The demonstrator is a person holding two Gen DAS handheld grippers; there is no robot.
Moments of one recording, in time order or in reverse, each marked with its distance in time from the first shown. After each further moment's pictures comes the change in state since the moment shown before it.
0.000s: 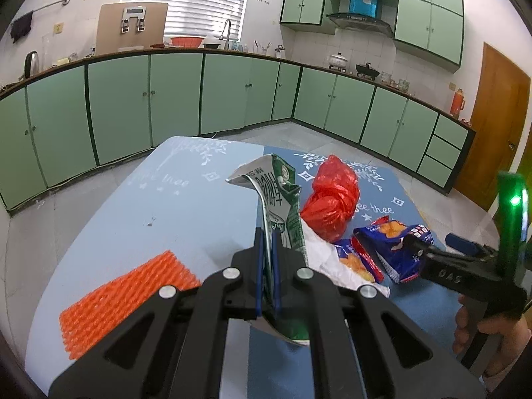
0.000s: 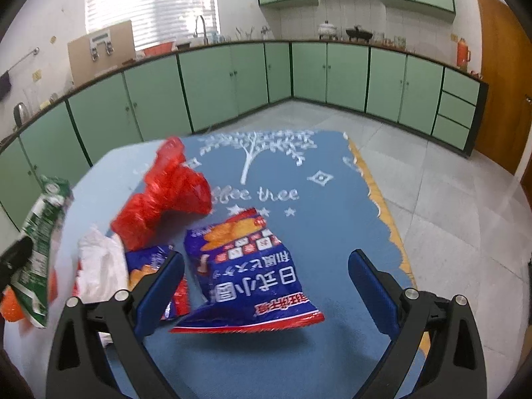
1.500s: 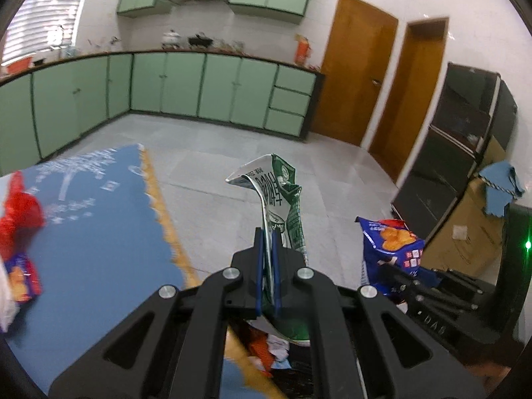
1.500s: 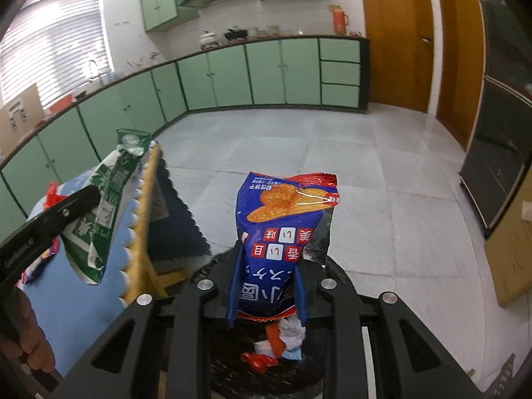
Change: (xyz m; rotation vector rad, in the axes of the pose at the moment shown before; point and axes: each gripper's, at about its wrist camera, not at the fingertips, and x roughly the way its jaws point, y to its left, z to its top) left arm 0.007 -0.317 -0.065 0.311 0.129 -0.603; right arm -0.171 -0.250 -0.108 0.330 -0.035 -0.289
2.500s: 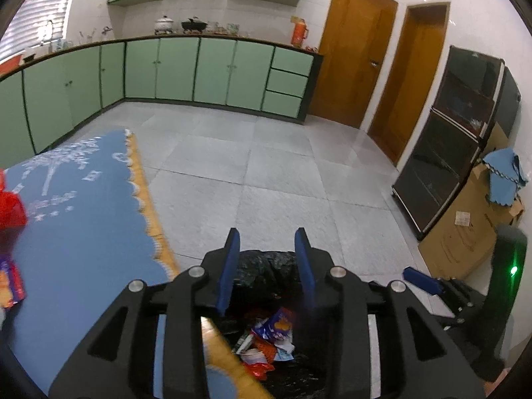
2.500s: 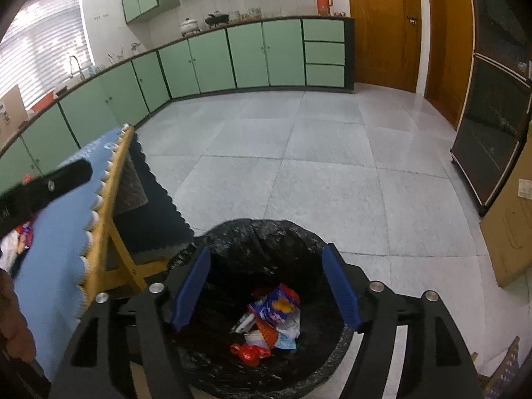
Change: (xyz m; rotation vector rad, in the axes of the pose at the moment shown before) left arm 0.016 0.013 0.002 0.015 0.050 0.023; right arm 0.026 -0.011 -0.018 0.038 0.046 -0.033
